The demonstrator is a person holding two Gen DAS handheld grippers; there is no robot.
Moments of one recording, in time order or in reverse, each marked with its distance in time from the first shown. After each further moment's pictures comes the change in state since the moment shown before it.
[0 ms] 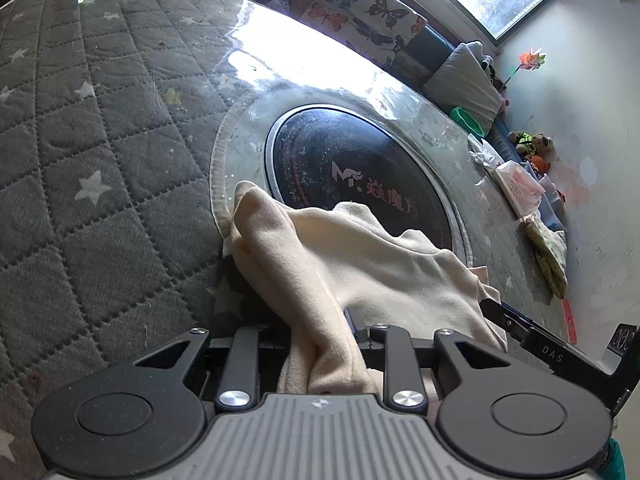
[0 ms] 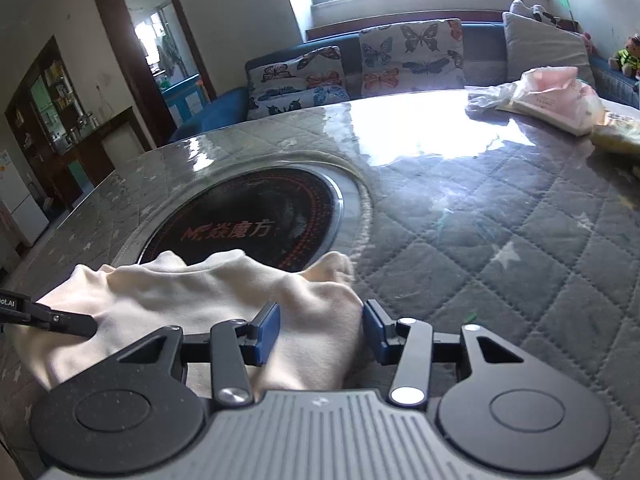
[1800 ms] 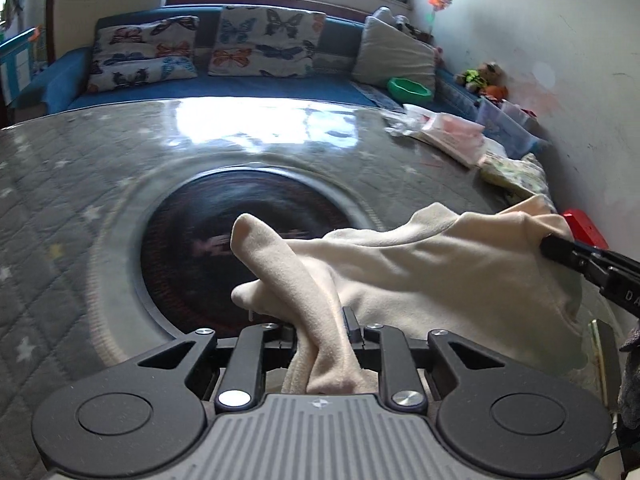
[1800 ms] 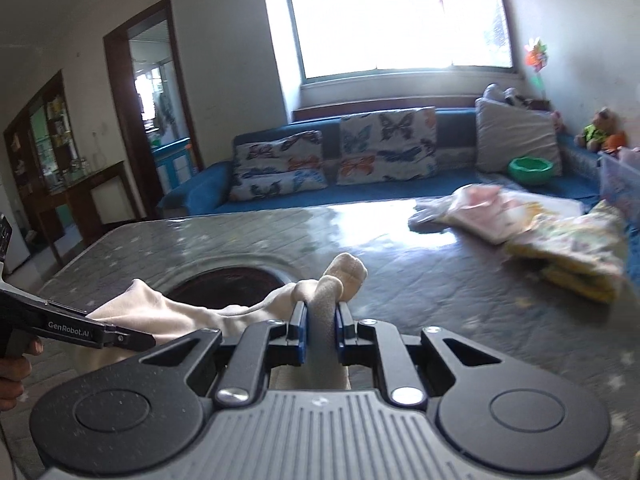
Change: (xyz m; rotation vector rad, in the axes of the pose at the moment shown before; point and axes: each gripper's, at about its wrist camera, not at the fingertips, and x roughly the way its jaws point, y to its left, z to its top) left arm 0.028 -0.147 0.001 0.447 -0.059 0.062; right arm -0.123 -0.023 0.025 -0.054 -0.246 -0.106
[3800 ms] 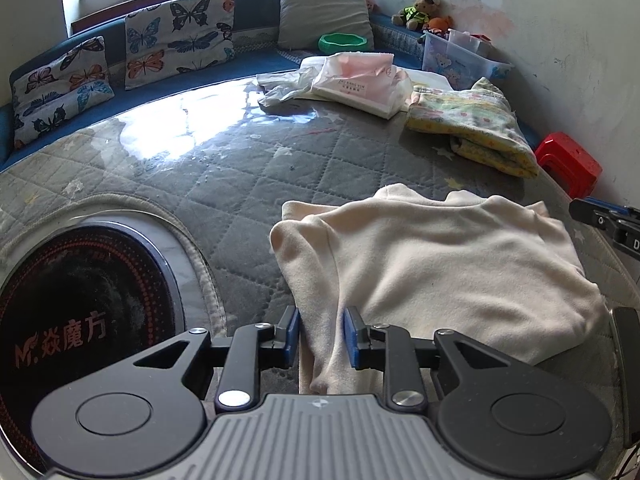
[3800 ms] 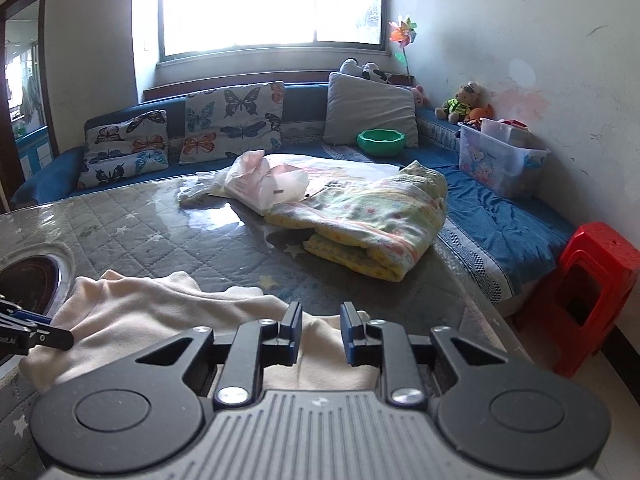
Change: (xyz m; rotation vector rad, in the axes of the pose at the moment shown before) left arm 0.123 -0.133 0.035 0.217 0.097 0.001; right arm 0.008 -0.155 -0.011 0.073 0.076 -0.403
